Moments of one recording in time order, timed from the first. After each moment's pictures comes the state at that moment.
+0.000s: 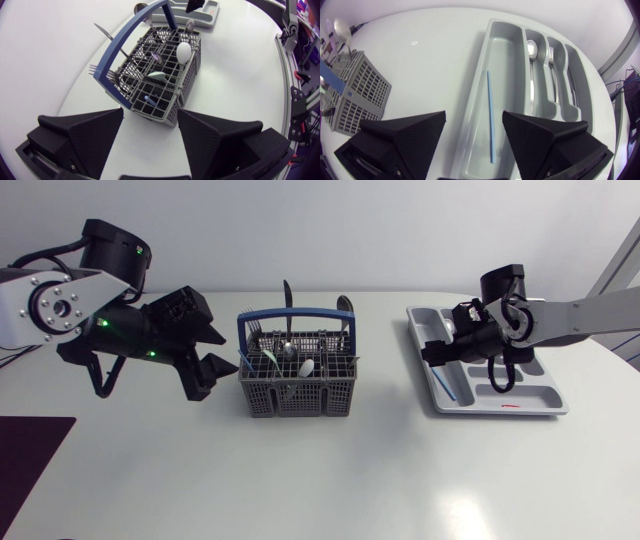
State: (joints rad) left arm -0.25 1.44 1.03 -0.46 0.33 0.81; right arm 0.03 1.83 1.09 -0.14 -0.07 -0.11
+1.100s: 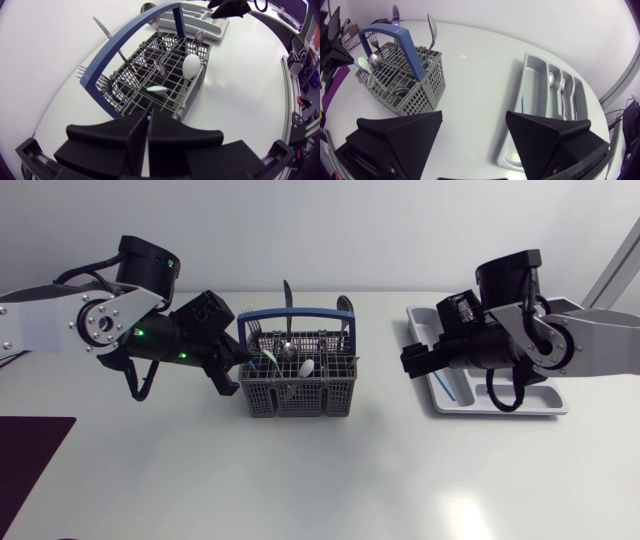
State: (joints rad) left arm -0.30 1.53 1.02 -0.31 0.33 0.63; right arm 0.26 1.46 0.88 -0.14 -0.03 -0.10
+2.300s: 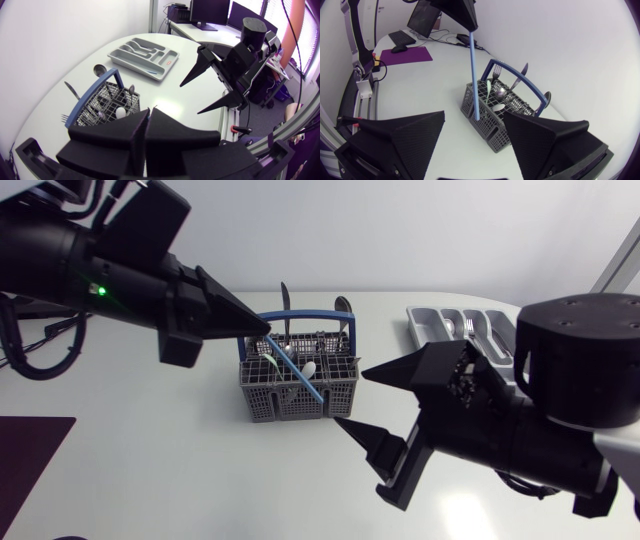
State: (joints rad) left arm -0.47 1.28 1.29 -0.78 0.55 0.39; right arm 0.85 0.94 0.64 -0.12 -0.01 -0.29
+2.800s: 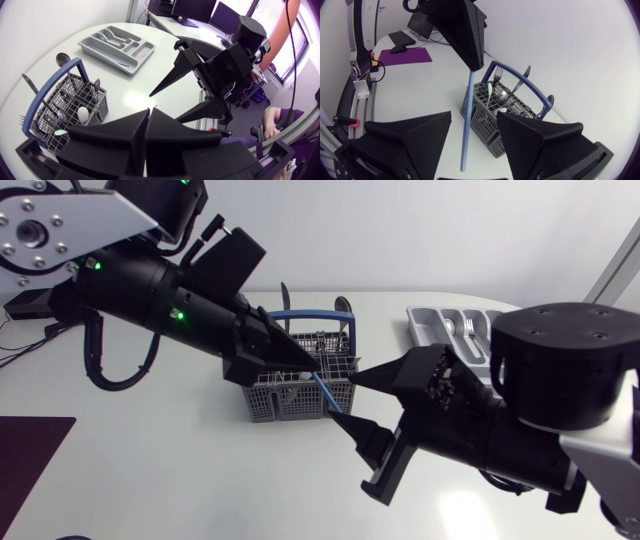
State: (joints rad) left arm -0.57 1.42 1.29 -0.75 0.67 0.31; right arm 0.86 1.00 0.62 -0.02 -0.01 -0.30
